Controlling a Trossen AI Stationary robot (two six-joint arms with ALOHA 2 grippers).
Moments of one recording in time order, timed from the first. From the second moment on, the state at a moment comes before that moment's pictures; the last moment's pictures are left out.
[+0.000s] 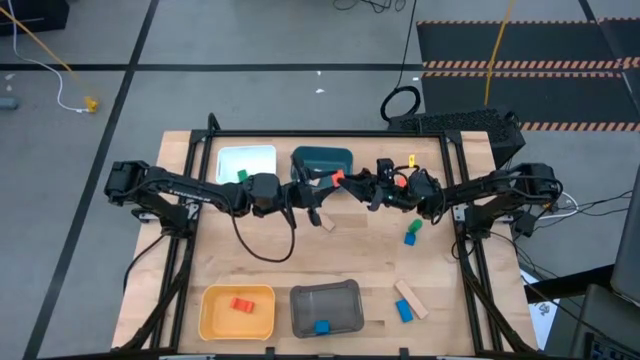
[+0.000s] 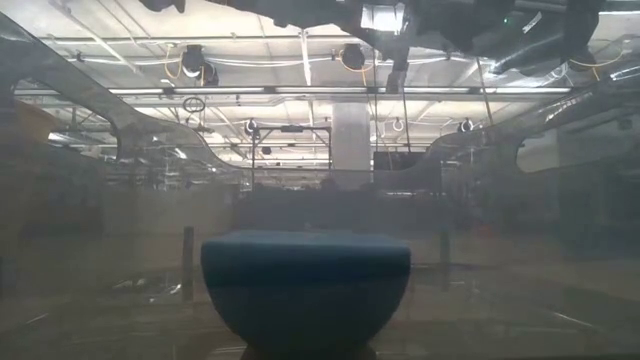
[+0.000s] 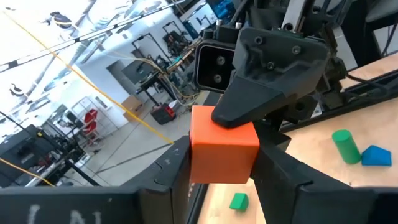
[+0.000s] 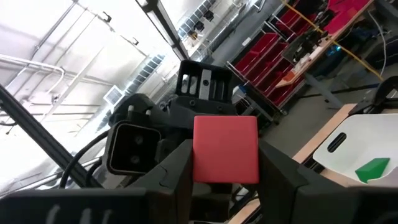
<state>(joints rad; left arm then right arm) -0.04 1.52 0.99 0.54 -0.39 0.62 -0.05 1.44 0.57 1.18 0.11 0.83</state>
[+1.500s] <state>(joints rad) -0.42 1.44 0.99 -0.08 -0.57 -0.05 -0.22 1.00 0.57 0.15 -0.08 0.83</state>
